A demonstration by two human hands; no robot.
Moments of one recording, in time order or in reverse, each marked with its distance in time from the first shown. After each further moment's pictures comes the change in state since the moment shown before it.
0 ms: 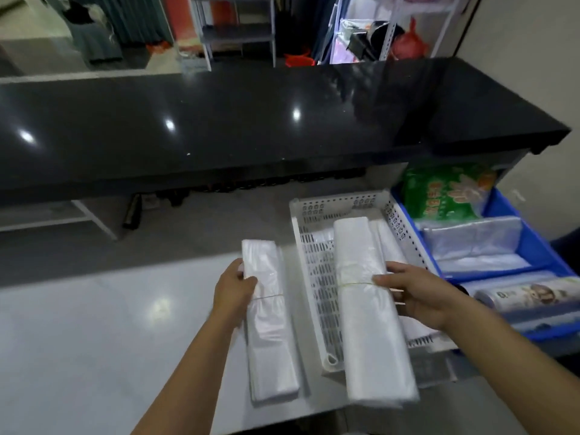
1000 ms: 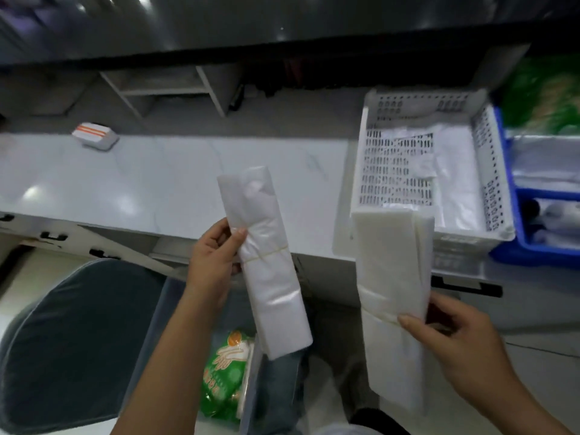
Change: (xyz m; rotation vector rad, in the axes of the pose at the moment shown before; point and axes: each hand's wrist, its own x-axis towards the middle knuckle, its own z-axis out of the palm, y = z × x) left_hand -0.290 -0.079 -0.052 -0.517 0.334 0.081; right_hand -0.175 0.188 -0.008 -0.323 -0.136 -0.554
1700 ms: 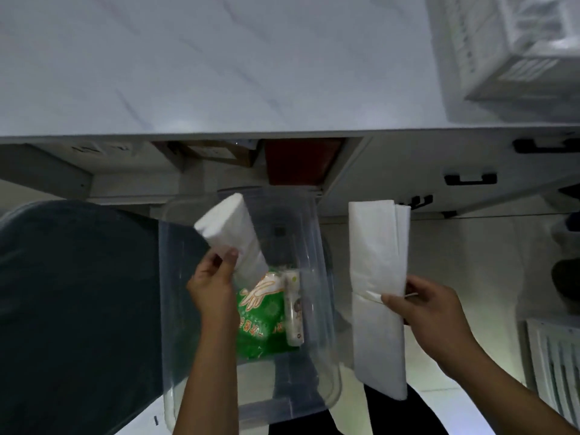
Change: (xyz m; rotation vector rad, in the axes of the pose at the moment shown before) left_hand 0.064 -0.243 -0.247 -0.191 0.172 -0.312; right_hand -0.066 0.103 0.300 -0.092 0.245 0.526
